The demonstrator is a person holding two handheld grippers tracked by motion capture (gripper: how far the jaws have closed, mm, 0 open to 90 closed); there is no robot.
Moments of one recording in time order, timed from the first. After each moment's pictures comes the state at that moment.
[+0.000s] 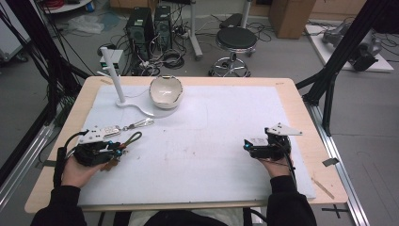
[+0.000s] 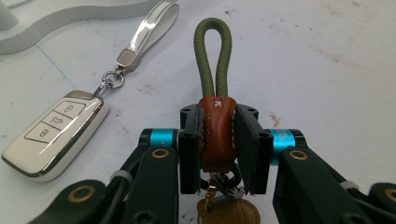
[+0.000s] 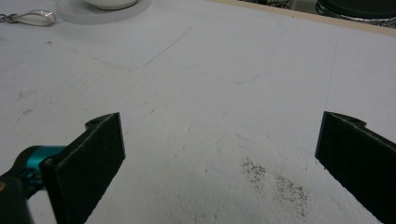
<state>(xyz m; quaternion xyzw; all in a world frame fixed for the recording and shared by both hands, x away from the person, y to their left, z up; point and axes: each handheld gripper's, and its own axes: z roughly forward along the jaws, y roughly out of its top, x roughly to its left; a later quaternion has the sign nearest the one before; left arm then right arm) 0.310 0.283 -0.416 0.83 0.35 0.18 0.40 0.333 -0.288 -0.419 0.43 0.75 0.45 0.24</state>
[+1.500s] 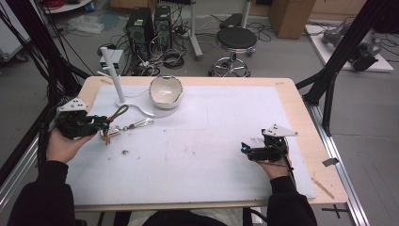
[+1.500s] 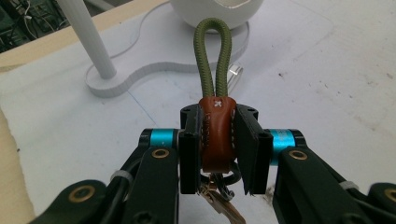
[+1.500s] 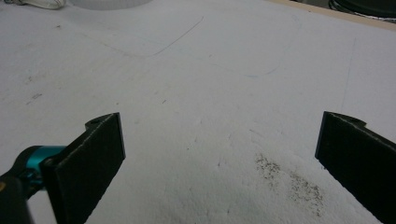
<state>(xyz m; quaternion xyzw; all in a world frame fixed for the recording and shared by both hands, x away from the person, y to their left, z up) 0.358 0.315 -0.351 0.80 0.39 0.20 0.41 0.331 -0.281 -0.421 0.41 0.77 0.43 0.23</state>
